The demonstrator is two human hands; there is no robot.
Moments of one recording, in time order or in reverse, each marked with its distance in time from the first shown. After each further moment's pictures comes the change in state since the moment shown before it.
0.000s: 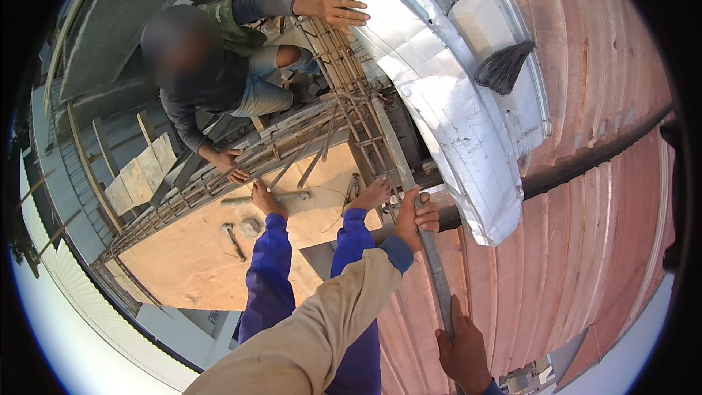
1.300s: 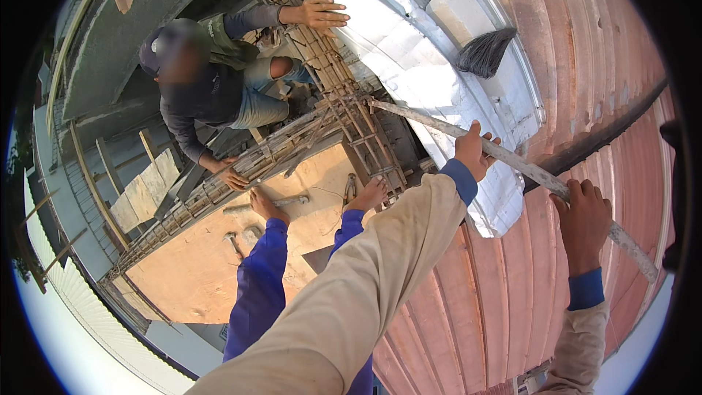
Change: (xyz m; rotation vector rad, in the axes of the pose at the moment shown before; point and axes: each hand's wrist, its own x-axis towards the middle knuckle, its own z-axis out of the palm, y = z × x) left_hand 0.143 -0.078 0.092 0.559 0.309 0.205; right_hand 0.099 0.082 -0.170 -1.019 0.686 0.028
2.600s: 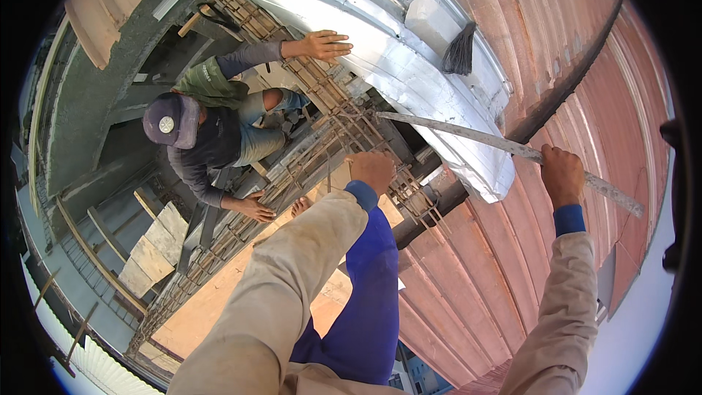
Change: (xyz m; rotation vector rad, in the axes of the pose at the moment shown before) left_hand -0.187 0.236 -0.116 2.923 -0.070 0.698; right_hand -0.004 -0.075 -0.076 -0.201 -0.165 0.092
